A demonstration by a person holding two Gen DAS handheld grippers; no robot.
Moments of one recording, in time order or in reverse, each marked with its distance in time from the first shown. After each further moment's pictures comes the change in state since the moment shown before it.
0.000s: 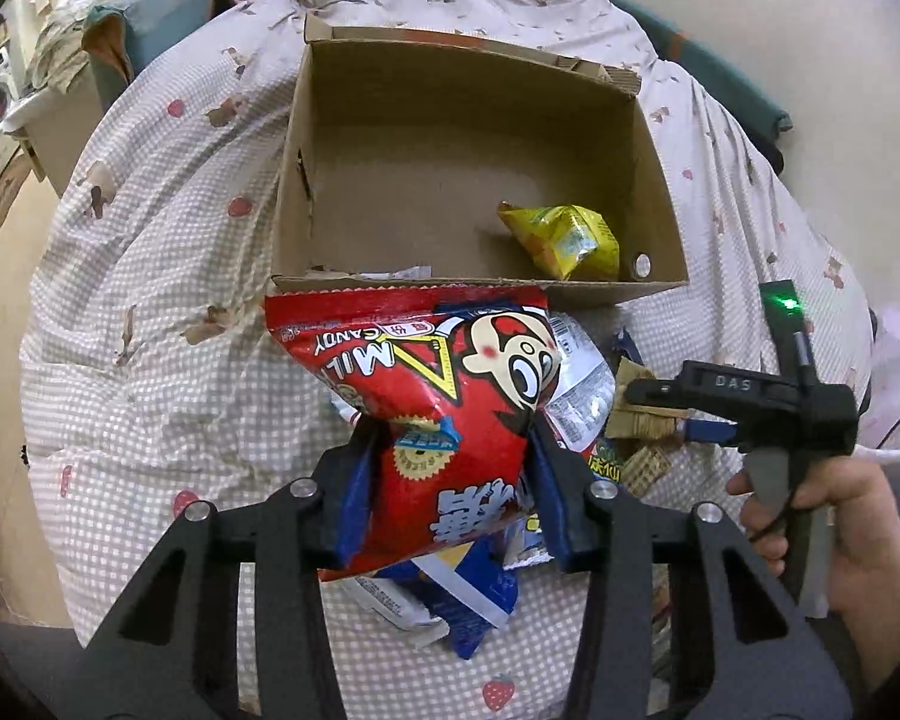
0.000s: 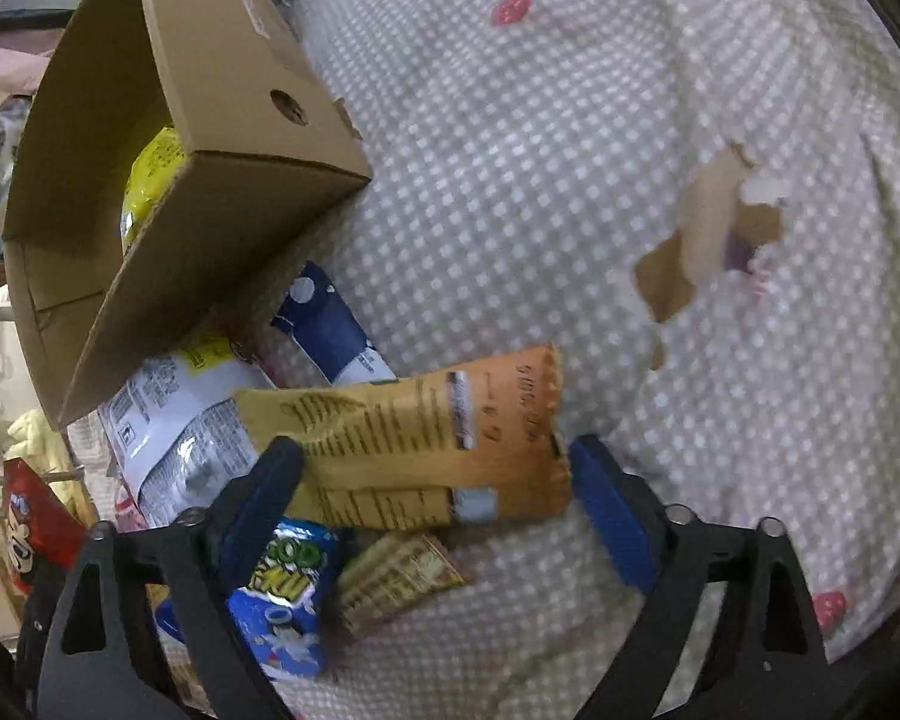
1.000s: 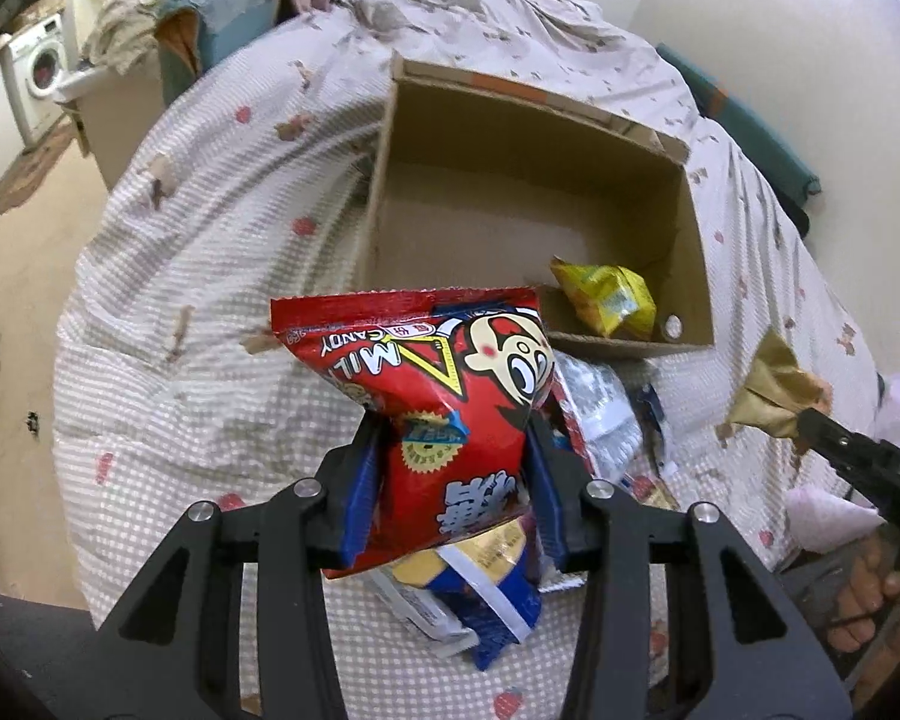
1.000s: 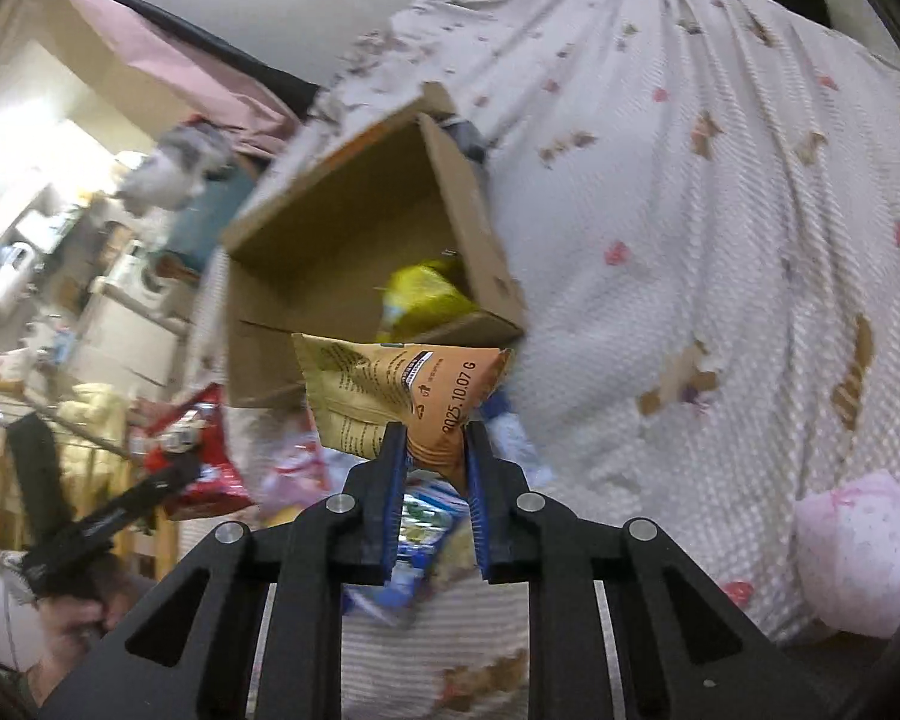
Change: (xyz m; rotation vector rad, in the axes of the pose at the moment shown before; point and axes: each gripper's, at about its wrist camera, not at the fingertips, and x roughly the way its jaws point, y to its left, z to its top) left arm -0.026 0.028 0.003 -0.113 -0.099 0.061; right arm -0.148 0.030 -0.060 -0.274 -0.378 0.243
